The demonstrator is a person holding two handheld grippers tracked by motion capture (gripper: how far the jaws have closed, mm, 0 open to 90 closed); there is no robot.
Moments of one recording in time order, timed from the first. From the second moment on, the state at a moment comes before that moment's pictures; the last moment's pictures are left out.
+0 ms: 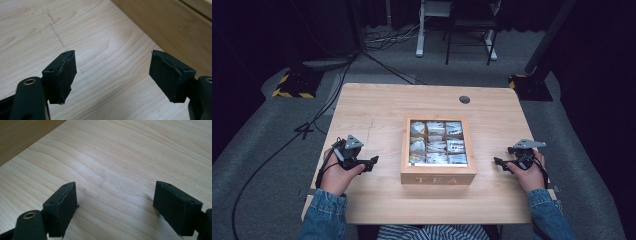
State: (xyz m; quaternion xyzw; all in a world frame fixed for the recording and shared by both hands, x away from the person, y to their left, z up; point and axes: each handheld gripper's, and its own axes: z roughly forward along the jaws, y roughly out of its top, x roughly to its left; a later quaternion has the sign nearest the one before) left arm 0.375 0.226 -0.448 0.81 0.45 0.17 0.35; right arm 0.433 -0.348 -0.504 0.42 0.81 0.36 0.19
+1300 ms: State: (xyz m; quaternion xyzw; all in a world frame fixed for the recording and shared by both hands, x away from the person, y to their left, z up) left arm 0.339 0.137 -0.430 0.83 0.35 0.10 0.41; right arm 0.433 -0.348 -0.504 0.42 0.81 0.36 0.19
